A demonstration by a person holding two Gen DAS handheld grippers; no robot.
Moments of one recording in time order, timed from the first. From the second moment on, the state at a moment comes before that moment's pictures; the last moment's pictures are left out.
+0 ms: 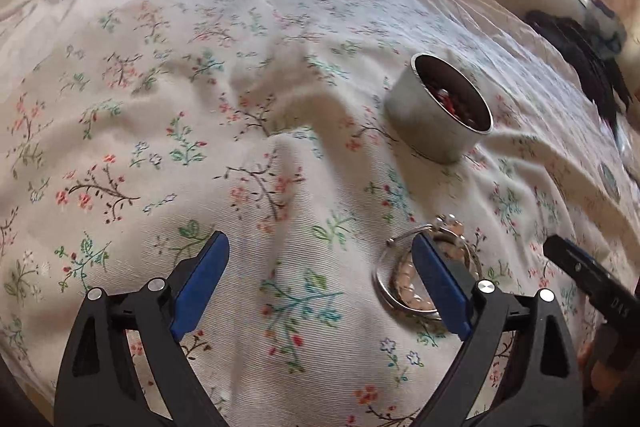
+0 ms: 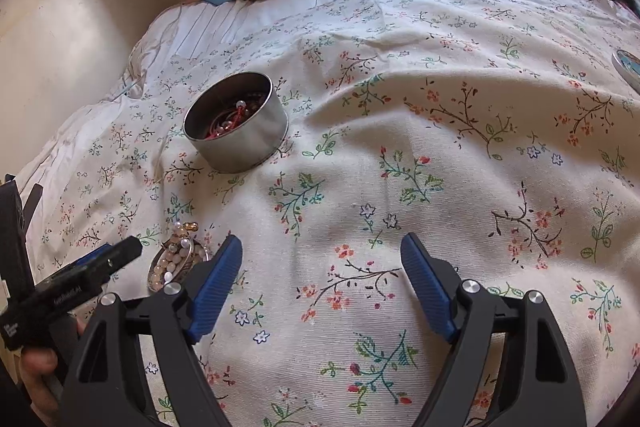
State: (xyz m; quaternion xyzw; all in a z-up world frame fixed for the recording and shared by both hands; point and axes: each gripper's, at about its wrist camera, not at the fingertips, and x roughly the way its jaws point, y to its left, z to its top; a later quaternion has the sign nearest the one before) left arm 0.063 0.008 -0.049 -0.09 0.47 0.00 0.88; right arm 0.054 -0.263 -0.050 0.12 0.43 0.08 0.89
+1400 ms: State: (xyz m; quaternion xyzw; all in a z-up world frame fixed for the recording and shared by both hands) left arm 0.069 0.026 -0.051 -0.11 0.47 0.01 0.88; right arm 0.080 -0.164 -0.072 -0.09 0.47 0.16 0.86
